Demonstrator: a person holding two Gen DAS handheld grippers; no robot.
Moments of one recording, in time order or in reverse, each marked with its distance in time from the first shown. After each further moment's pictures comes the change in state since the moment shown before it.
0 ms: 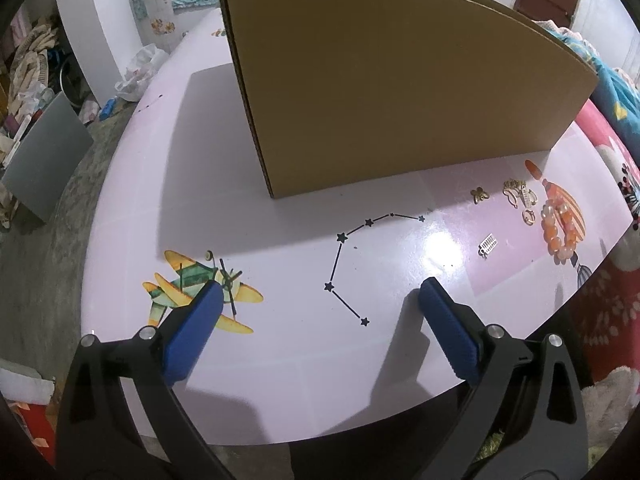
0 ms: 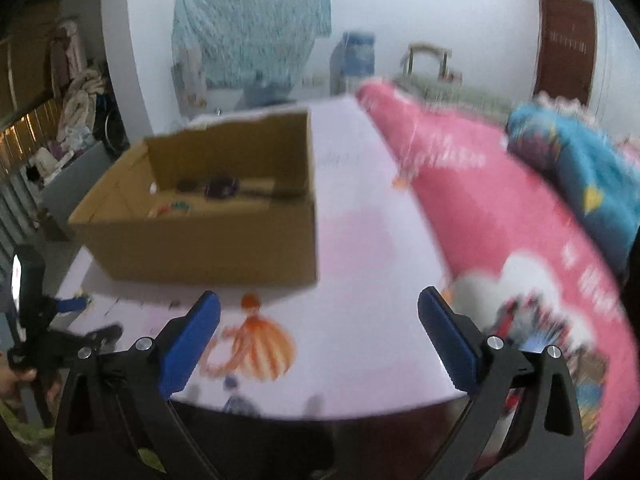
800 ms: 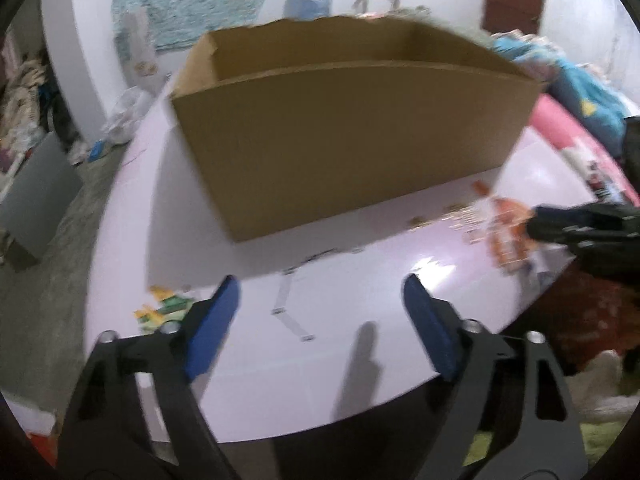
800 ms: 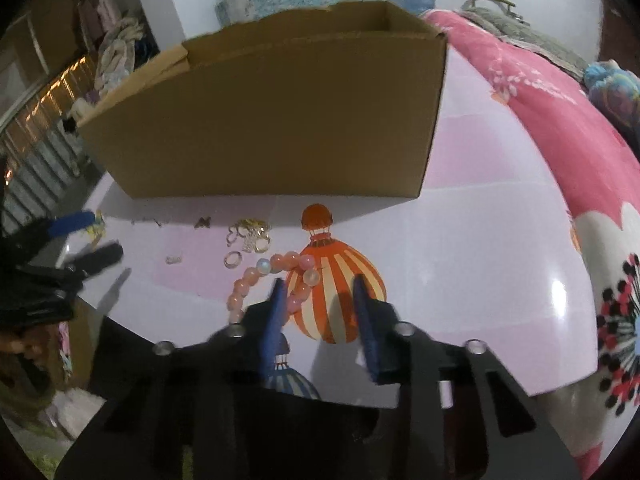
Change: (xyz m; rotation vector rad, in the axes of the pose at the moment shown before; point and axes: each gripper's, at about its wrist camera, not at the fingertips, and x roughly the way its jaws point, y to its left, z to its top) left arm -0.027 -0.033 -0.001 0.078 -0.148 -0.069; right arm 0.073 0.036 -0.031 -0.129 0.187 0.174
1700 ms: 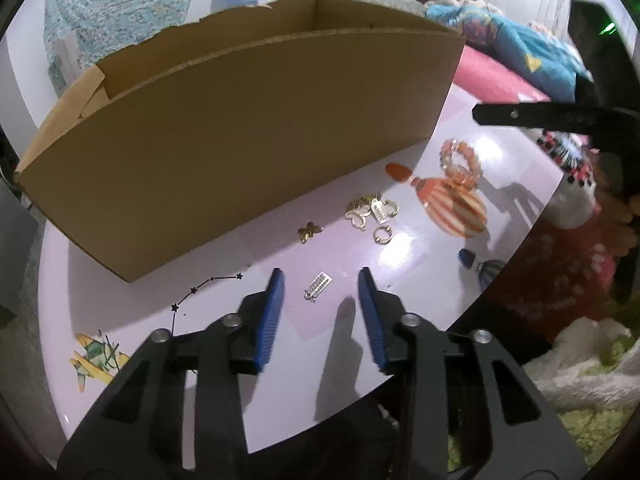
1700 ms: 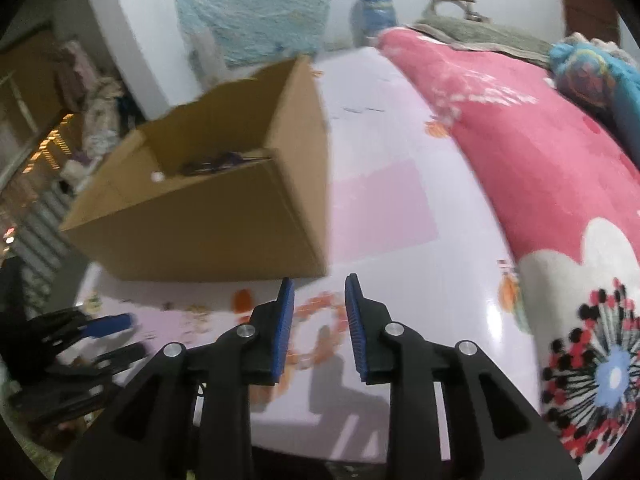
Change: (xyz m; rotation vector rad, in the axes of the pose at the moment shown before) left arm 0.028 -0.052 0.014 0.181 0.069 -0.128; right arm -0.032 -0.064 0.030 0.147 -0.132 0.065
